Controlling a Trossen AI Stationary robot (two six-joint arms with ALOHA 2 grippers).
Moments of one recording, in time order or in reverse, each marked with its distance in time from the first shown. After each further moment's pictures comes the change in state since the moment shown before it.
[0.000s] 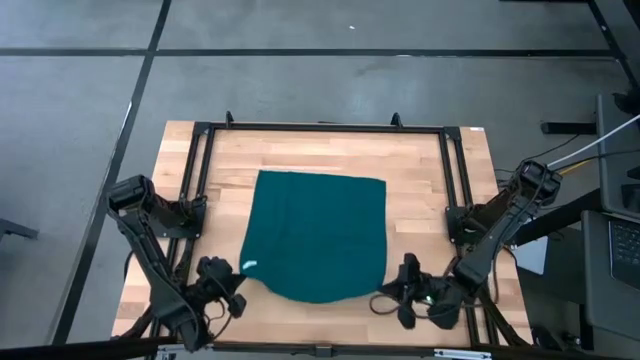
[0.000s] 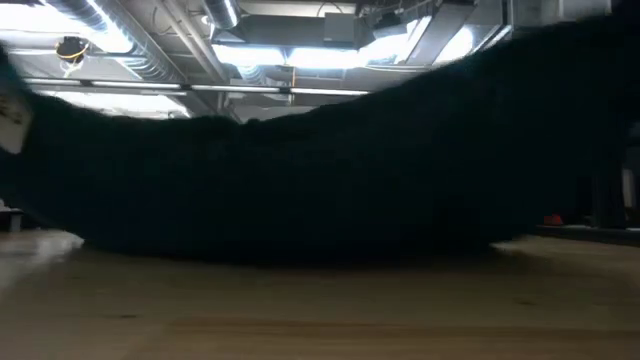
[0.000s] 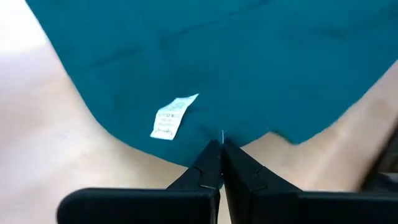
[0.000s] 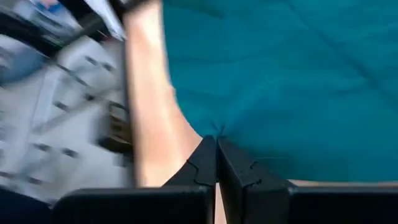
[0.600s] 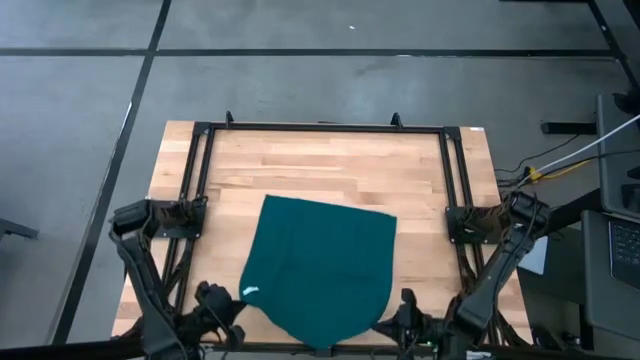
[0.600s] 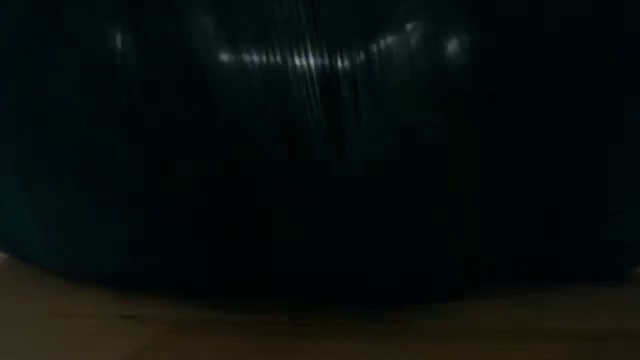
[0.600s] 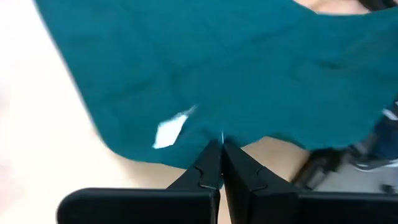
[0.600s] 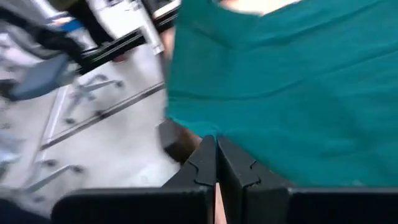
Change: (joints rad) left arm -0.049 0.192 0.362 -0.216 -0.009 -0.022; right arm 0.102 0.293 0.393 -0.154 0.164 0.062
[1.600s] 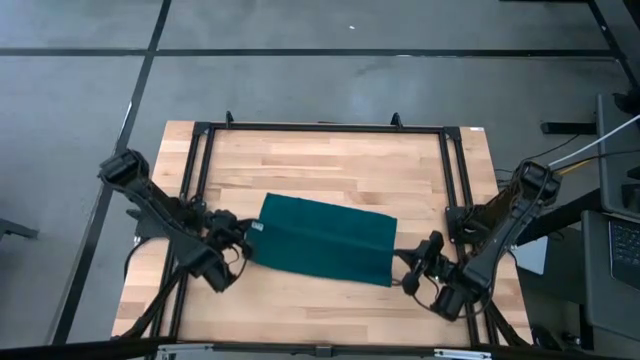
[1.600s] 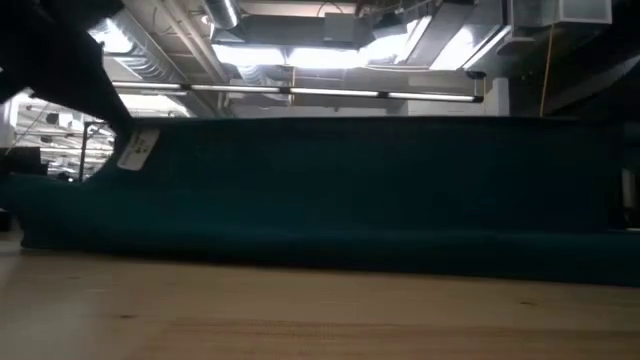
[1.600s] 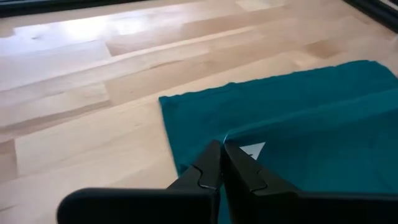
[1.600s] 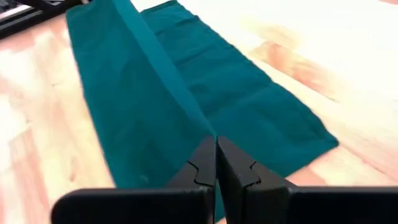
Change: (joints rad) left arm 0.368 -0.472 -0.738 0.219 -0.161 0.135; right arm -0.056 -0.295 -0.418 -0.555 0.084 0.537
